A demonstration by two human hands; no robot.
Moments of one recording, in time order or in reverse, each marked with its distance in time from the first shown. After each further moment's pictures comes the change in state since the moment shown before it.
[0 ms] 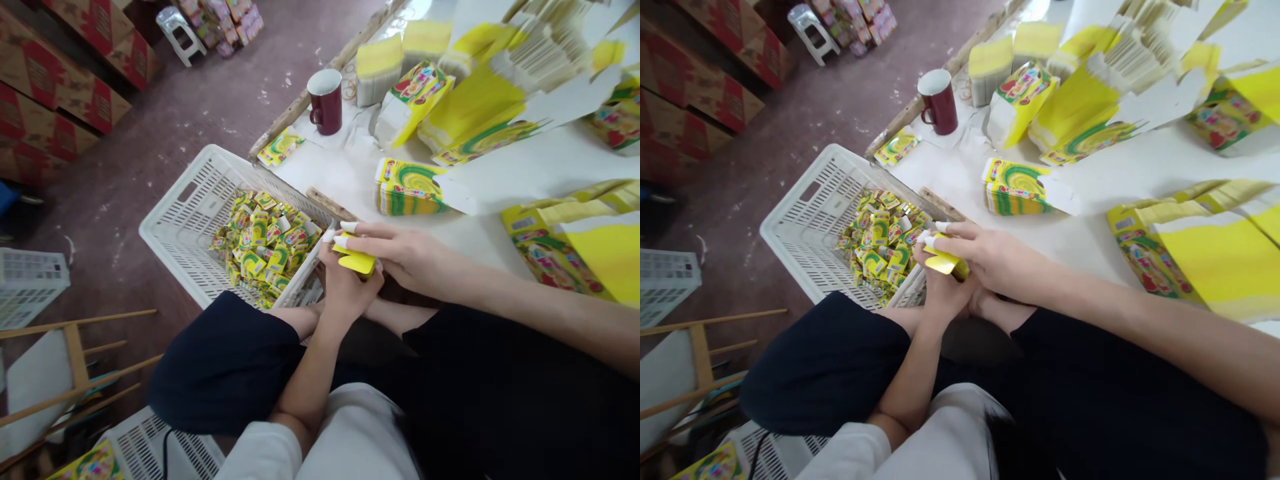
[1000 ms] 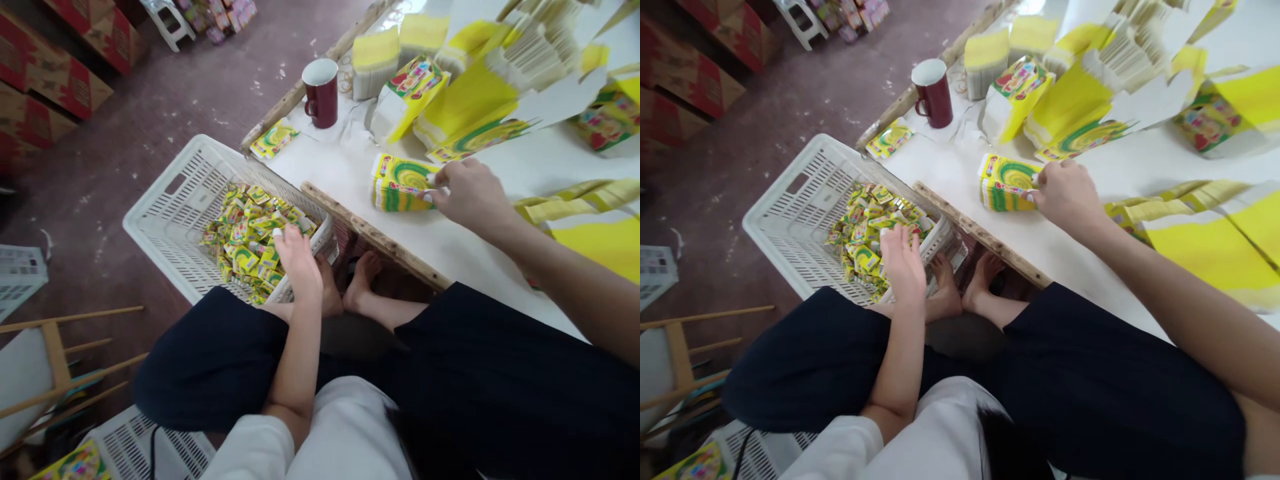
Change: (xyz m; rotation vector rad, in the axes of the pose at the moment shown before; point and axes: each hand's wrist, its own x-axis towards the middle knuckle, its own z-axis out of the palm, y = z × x) left_hand 0.035 -0.026 -0.020 -0.692 0.522 -0.482; right_hand -0.014 0.087 -0.059 -0.583 0.144 0.833
